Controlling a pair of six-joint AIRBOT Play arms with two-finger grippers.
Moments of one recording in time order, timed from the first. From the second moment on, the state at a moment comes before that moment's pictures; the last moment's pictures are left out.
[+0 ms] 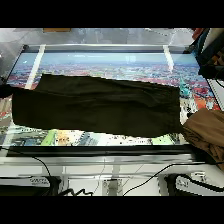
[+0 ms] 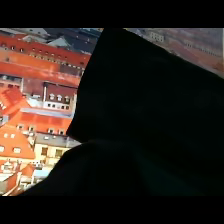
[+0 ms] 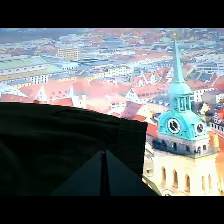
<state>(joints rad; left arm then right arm) 0.68 -1.58 1.41 0.66 -0.86 -0.72 -0.40 -1.32 1.50 -1.18 0.92 1.18</state>
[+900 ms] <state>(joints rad) 0.75 -1.24 1.41 0.80 -1.07 -0.79 -0.44 -1.05 1.29 -1.24 1.24 1.26</state>
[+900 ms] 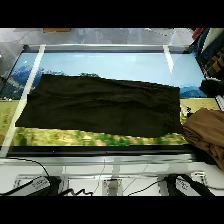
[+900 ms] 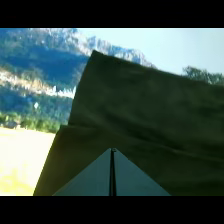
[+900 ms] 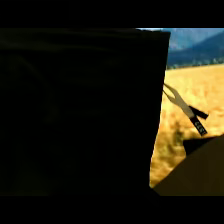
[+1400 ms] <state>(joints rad) 0.72 -1.15 1.40 0.80 -1.18 -0.83 -0.57 -0.55 0.57 -1.25 1.24 1.41</state>
